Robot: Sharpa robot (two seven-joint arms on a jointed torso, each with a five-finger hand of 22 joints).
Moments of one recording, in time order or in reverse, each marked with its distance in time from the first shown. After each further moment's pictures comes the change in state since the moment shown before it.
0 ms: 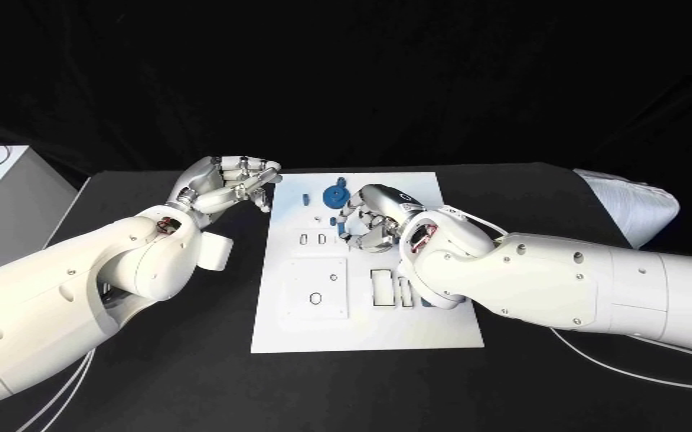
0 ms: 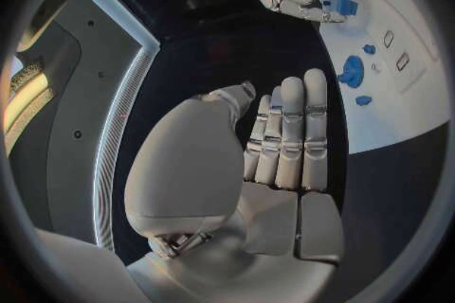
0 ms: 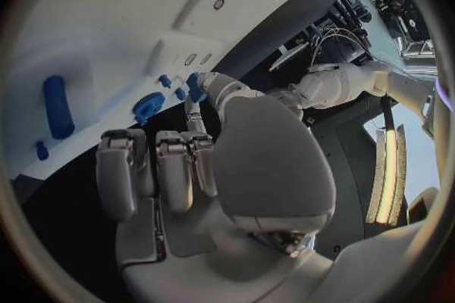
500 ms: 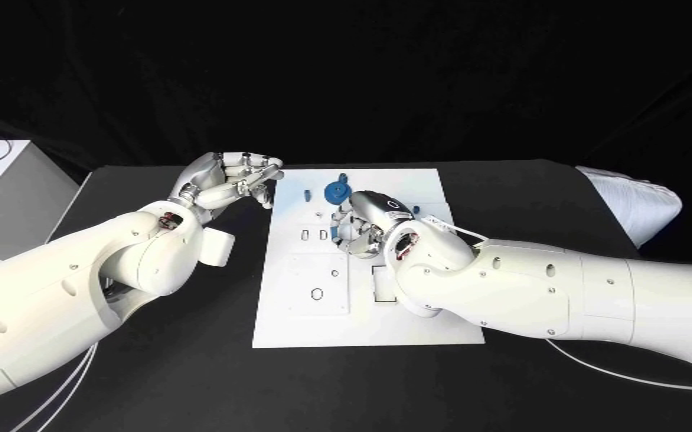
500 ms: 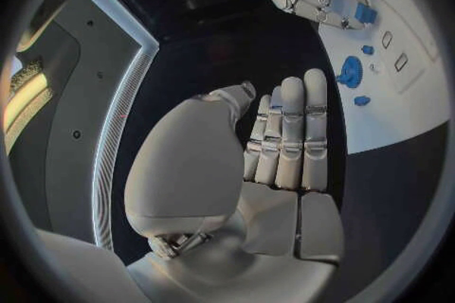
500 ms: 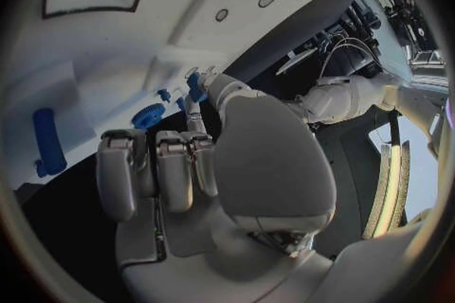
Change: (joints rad) left arm 0.000 -0.001 0.000 0.002 -0.004 0.000 -0.008; left_hand 0.000 0.000 0.000 0.000 0.000 0.000 0.000 0.000 0.001 0.000 0.000 0.000 0.000 0.000 0.000 0.000 -0.001 0.000 0.000 0.000 0.000 0.000; right arm -0.039 0.074 -0.003 -0.039 -0.103 -0.037 -0.103; right_hand -0.005 -0.005 0.003 0.003 0.000 0.000 -0.003 0.004 0.001 0.000 0.000 0.000 0.000 0.000 0.000 0.000 0.000 0.000 0.000 0.000 0.000 0.000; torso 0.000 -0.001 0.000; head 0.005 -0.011
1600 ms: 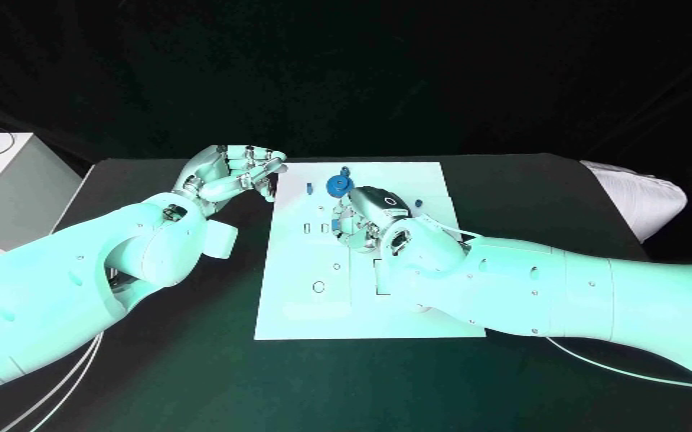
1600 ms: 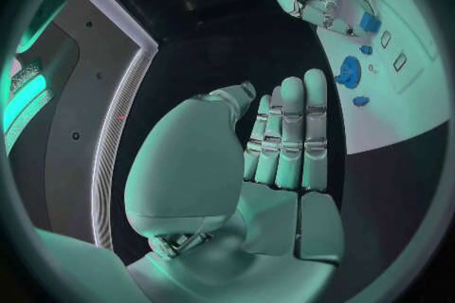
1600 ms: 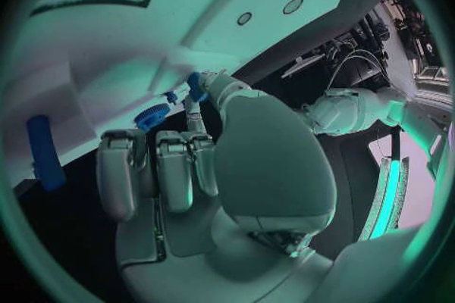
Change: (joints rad) left arm 0.000 0.004 0.000 -0.007 -0.008 0.002 -0.005; left_hand 0.000 0.000 0.003 0.003 0.000 0.000 0.000 0.000 0.001 0.000 0.000 0.000 0.000 0.000 0.000 0.000 0.000 0.000 -0.003 0.003 0.004 0.002; right arm -0.028 0.052 0.000 -0.073 -0.090 -0.029 -0.031; right_hand -0.005 -0.005 0.000 0.000 -0.002 -0.002 0.001 -0.001 0.001 0.000 0.000 0.000 0.000 0.000 0.000 0.000 0.000 0.000 0.000 0.000 0.000 0.000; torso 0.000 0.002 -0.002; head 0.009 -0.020
